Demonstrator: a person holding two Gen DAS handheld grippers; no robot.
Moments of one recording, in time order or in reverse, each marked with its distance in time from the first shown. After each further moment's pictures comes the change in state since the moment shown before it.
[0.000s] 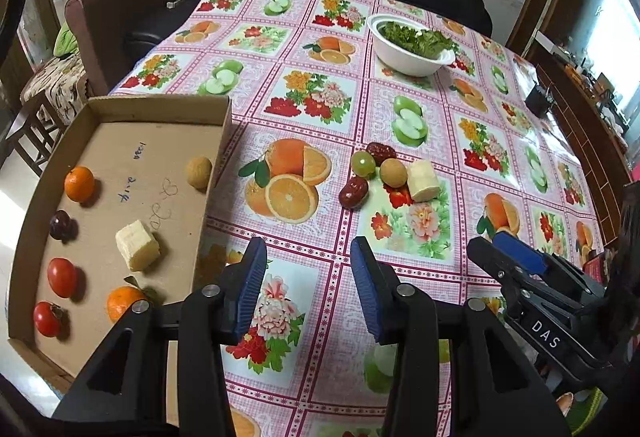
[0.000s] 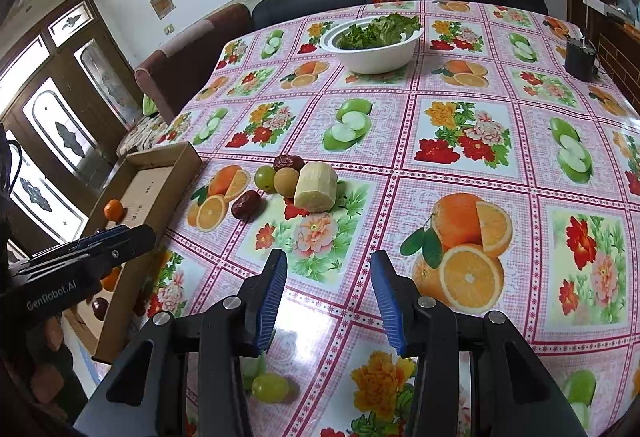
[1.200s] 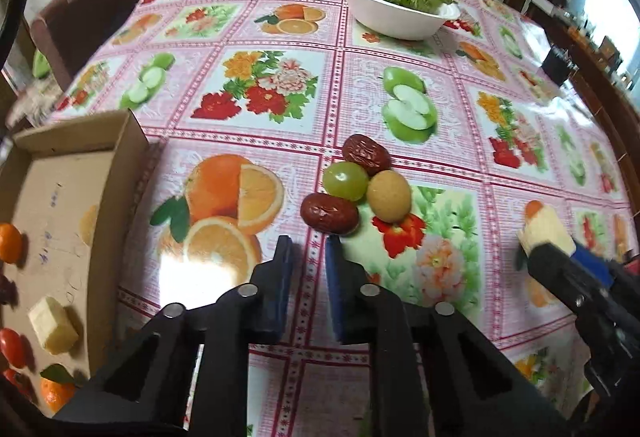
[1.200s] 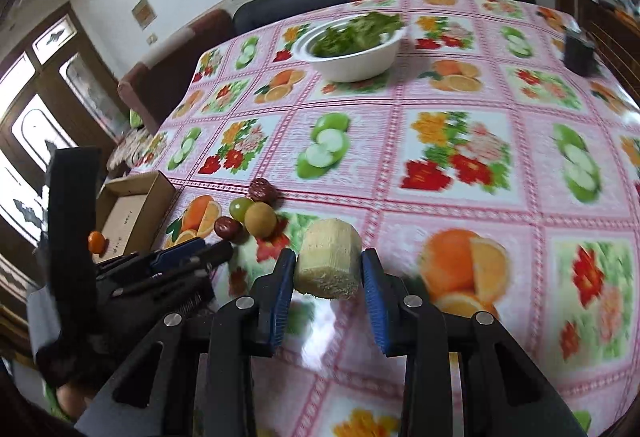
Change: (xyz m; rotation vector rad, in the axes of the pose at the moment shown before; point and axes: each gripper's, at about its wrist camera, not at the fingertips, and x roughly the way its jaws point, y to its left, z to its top) left arm 0.086 -0.038 0.029 0.085 0.063 -0.018; right arm 0.018 -0.023 0.025 0.077 -0.007 -0.020
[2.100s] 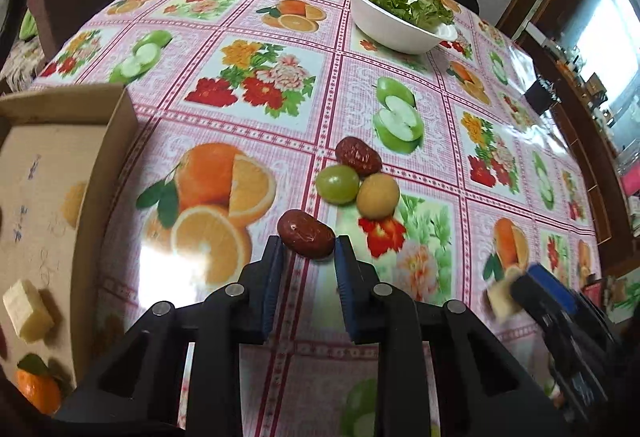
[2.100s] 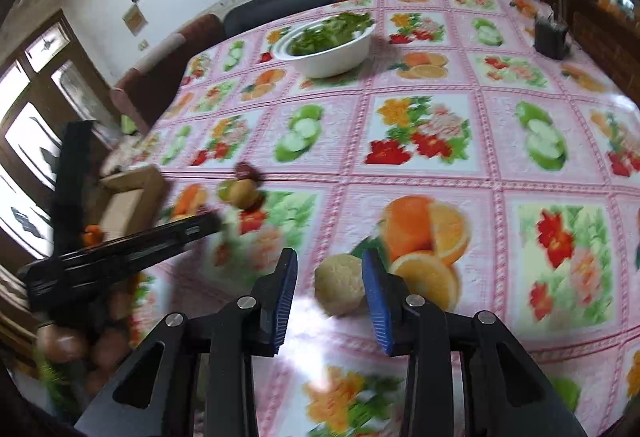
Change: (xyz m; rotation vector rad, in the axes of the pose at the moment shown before) left arm -0.004 0.015 0.000 -0.093 0.014 -0.114; right arm -0.016 -0.014 -0.017 0.005 -0.013 -0.061
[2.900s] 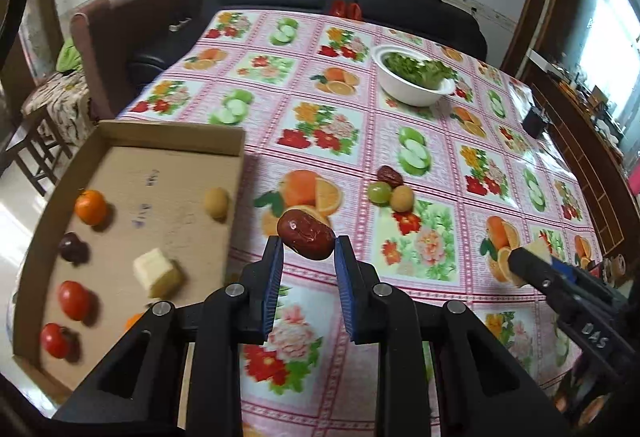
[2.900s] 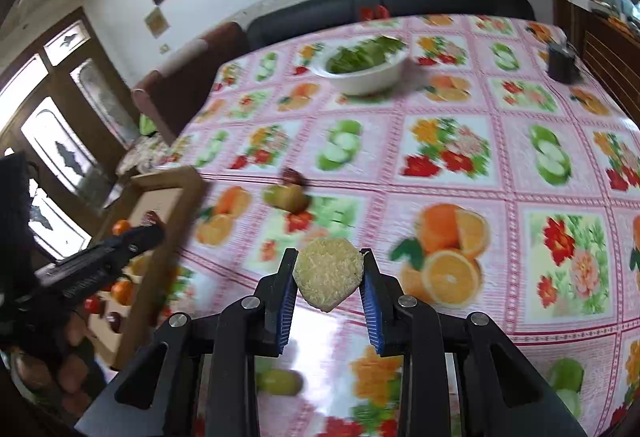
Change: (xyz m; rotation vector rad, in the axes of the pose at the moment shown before) left arm -0.099 0.030 -0.034 0.015 -0.200 0.124; right arm -0.037 0.033 -0.006 -0.041 -0.043 0.100
